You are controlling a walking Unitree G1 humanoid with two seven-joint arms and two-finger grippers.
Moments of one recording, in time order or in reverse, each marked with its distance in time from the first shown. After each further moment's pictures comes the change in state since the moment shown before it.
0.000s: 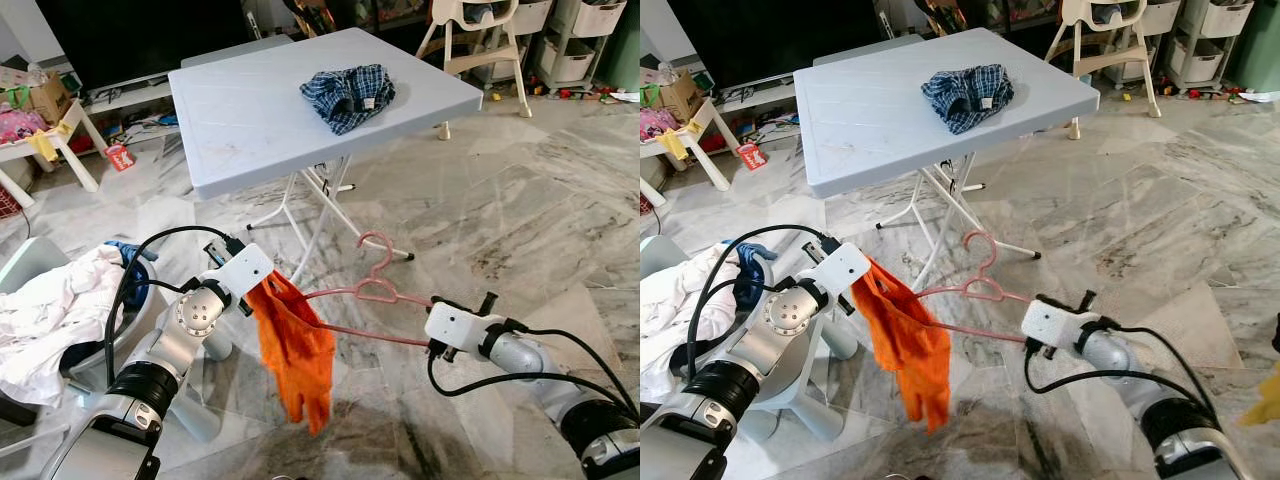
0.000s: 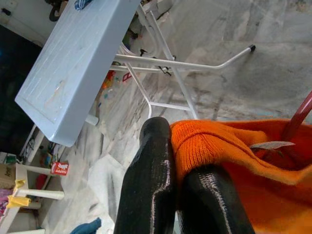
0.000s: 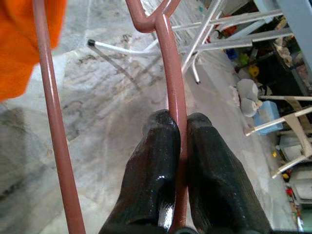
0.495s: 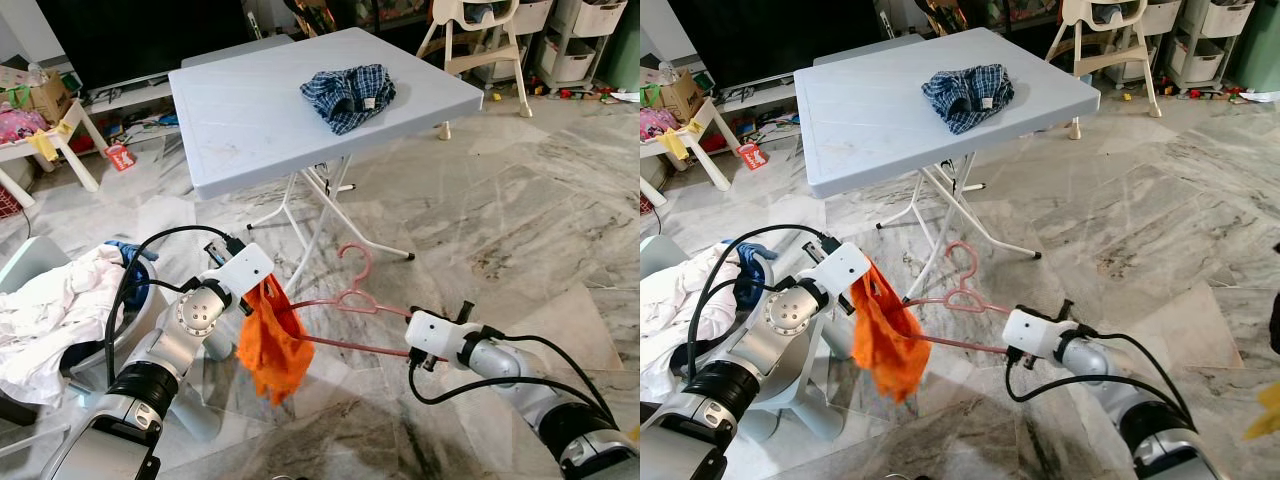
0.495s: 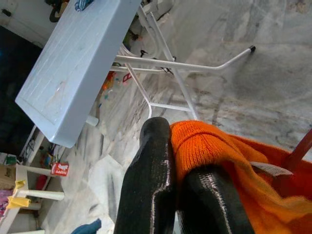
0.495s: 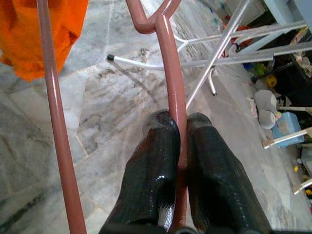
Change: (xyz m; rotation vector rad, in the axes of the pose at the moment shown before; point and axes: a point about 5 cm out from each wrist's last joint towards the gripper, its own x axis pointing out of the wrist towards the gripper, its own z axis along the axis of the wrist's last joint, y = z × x) left arm 0.000 0.000 0.001 0.001 -0.006 0.000; right arm 0.013 0.019 0.016 0.029 -0.044 0.053
